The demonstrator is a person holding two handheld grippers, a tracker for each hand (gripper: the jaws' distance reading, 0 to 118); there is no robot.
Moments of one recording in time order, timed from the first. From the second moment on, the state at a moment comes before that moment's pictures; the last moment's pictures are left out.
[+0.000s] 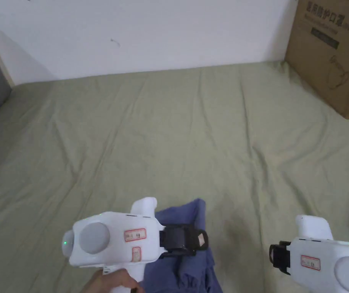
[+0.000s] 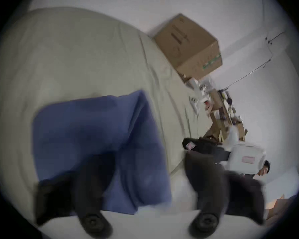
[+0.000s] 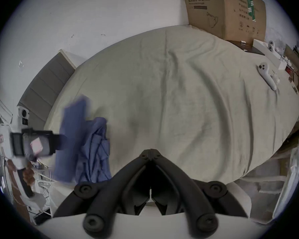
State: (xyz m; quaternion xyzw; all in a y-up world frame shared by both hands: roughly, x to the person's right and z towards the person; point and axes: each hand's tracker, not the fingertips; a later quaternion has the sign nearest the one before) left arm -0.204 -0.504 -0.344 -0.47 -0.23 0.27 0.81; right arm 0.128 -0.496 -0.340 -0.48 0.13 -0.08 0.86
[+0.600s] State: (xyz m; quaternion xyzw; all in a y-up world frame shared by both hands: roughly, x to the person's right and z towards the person) left arm -0.211 -0.542 -0.319 -0.49 -0.16 0.28 0.81; right arm 0.147 -0.510 -0.340 -0.49 0.14 -0.11 0.86
